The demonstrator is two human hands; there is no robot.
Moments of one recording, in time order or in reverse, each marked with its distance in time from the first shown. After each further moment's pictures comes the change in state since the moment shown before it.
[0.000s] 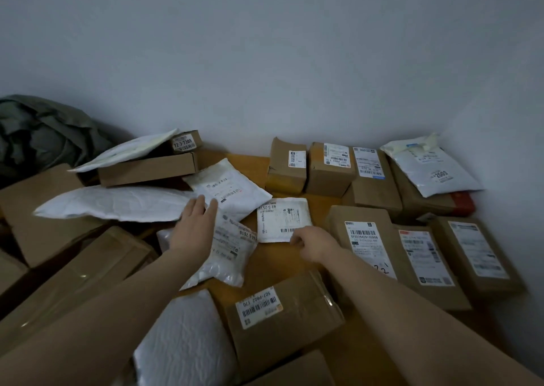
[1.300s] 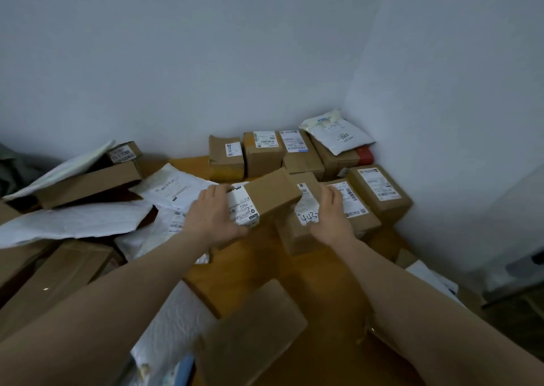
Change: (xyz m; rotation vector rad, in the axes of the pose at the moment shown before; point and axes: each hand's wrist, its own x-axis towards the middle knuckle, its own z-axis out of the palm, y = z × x) left_hand -0.072 0.087 -0.028 -0.225 0.100 0.440; right_hand -0.155 0.056 0.013 0.281 0.620 0.316
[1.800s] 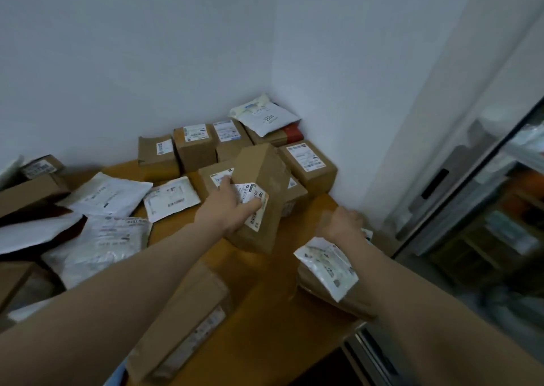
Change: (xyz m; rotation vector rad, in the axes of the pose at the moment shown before) left_hand -0.035 0.173 0.039 -0.239 -0.224 -0.004; right_hand -0.077 0.159 -0.058 -0.028 -0.112 0.638
